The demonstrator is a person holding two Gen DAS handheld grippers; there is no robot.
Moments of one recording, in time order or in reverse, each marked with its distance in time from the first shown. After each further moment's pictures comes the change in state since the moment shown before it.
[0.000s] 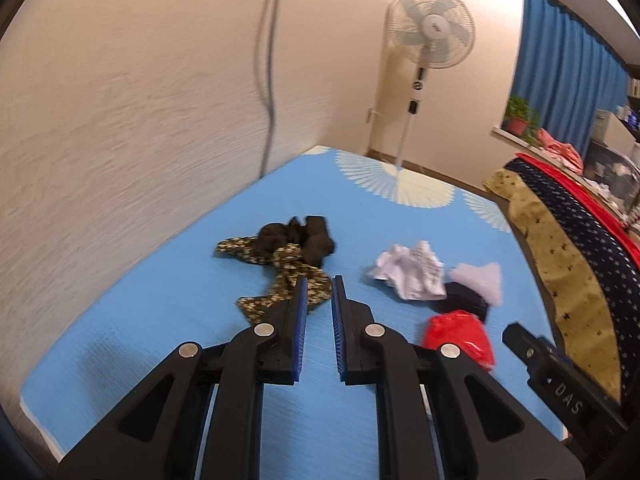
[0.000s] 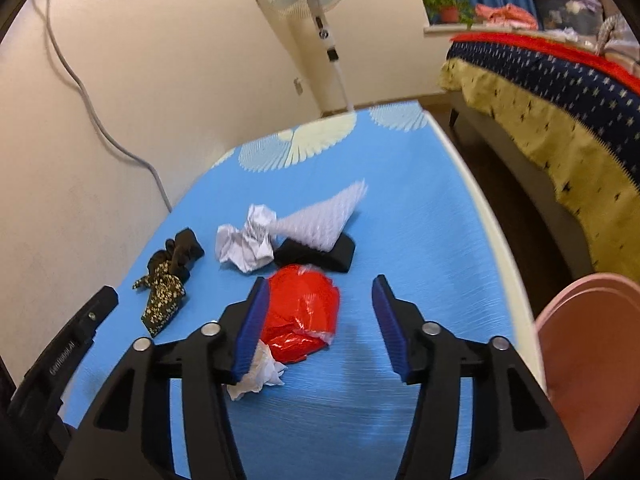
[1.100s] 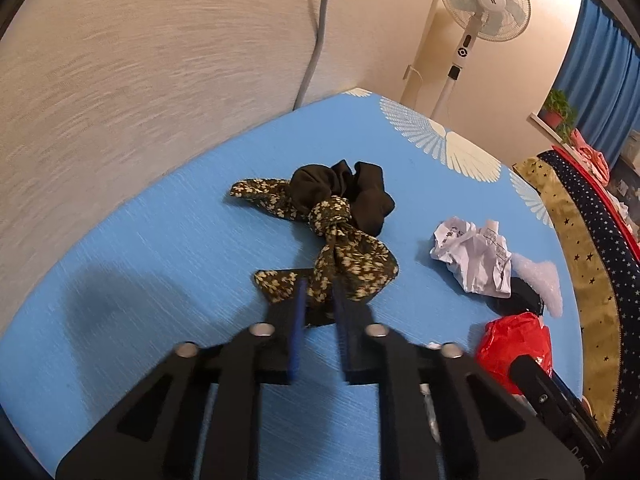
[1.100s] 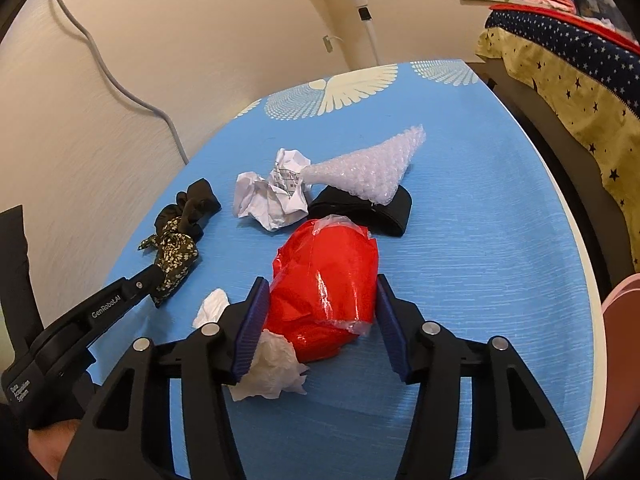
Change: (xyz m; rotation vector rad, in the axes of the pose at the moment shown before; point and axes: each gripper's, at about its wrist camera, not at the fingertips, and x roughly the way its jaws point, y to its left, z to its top) left arm 0.064 0.030 -0.007 -0.127 0.201 0.024; right arm 0.030 0.019 -0.010 -0.083 0.111 0.071
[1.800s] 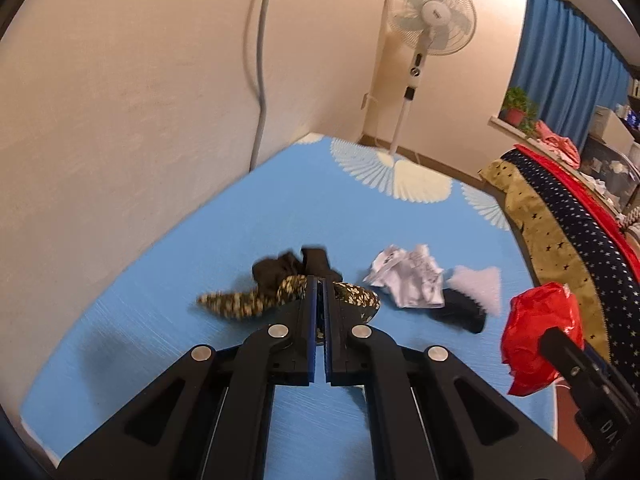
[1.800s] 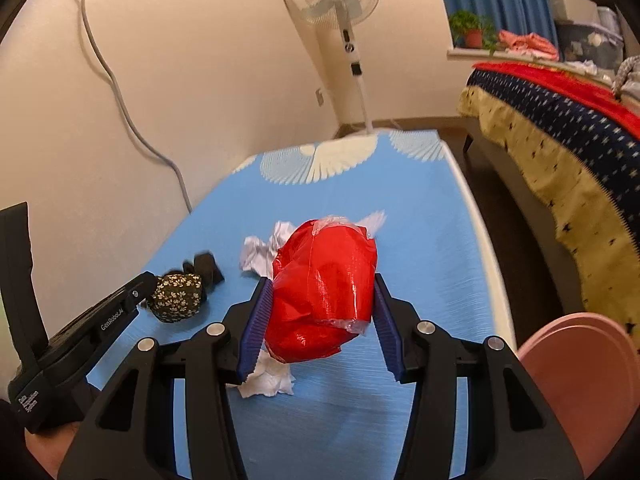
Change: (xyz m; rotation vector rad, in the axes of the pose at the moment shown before) left arm -0.062 -0.034 0.010 0.139 -0.138 -0.063; right arm -0.084 0.002 0.018 -0.046 -0.187 -0.081
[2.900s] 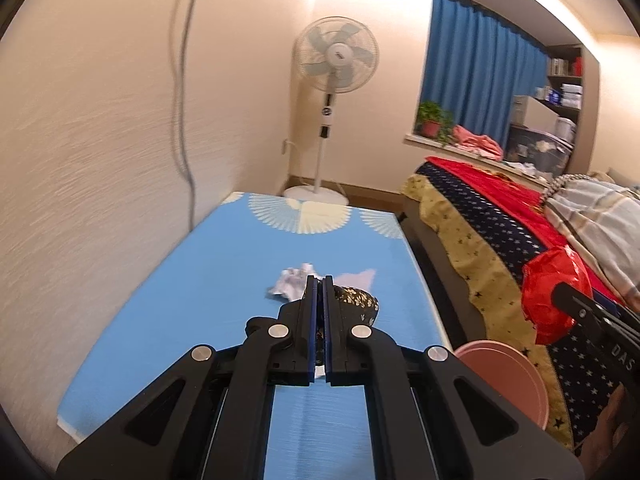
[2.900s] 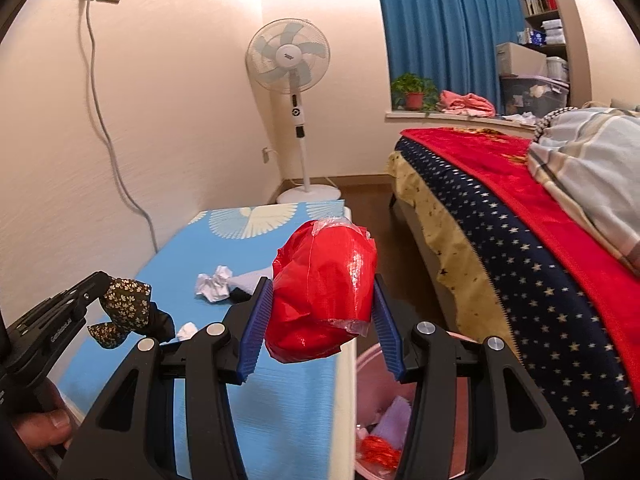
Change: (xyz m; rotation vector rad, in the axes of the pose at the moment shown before) left arm -0.132 -0.053 -0.011 0.185 -0.140 -0.215; right arm -0.164 -0.051 0.004 -0.028 -0.170 -0.222
